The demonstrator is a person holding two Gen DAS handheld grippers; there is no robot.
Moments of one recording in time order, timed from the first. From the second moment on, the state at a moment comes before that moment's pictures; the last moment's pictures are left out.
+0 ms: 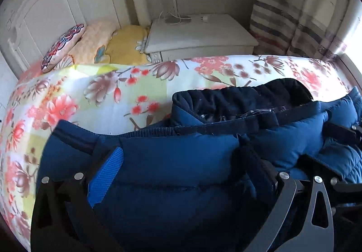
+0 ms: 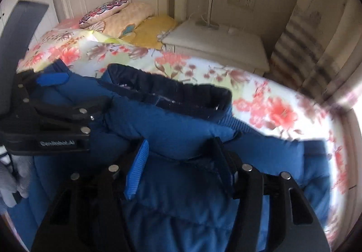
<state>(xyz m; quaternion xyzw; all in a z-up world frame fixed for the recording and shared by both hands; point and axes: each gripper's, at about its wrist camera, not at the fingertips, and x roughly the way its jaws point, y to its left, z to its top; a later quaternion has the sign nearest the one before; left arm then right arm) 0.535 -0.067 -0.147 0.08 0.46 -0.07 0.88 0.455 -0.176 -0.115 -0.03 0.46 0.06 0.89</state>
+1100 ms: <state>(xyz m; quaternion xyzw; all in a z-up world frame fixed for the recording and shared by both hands) 0.536 -0.063 -0.159 0.07 0.44 -0.06 0.89 0.454 -0.270 -0.114 0.02 0.47 -0.01 0.88</state>
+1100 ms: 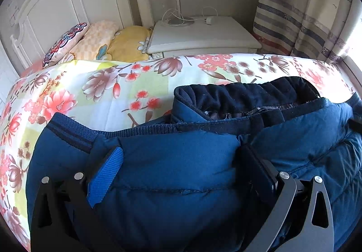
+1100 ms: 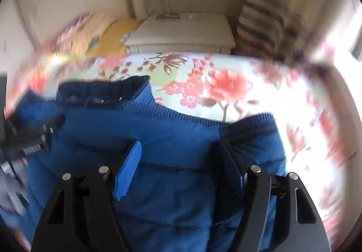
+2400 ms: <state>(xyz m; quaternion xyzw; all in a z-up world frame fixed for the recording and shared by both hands) 0.543 0.047 -0.153 -0.05 0.45 -0.04 0.89 0.428 -0.273 -0.136 0.09 0.47 -0.02 0.88</state>
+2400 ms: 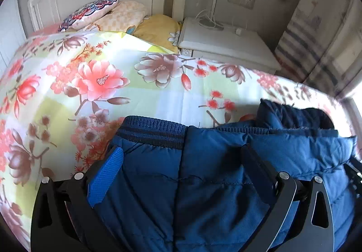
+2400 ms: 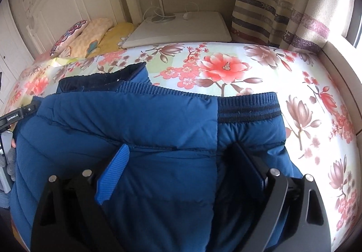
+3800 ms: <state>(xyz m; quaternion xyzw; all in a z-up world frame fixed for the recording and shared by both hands) 0.450 0.061 -0.155 -0.01 0.43 -0.04 0.90 0.339 -0.308 -0.138 0.16 0.41 -0.01 0.90</state>
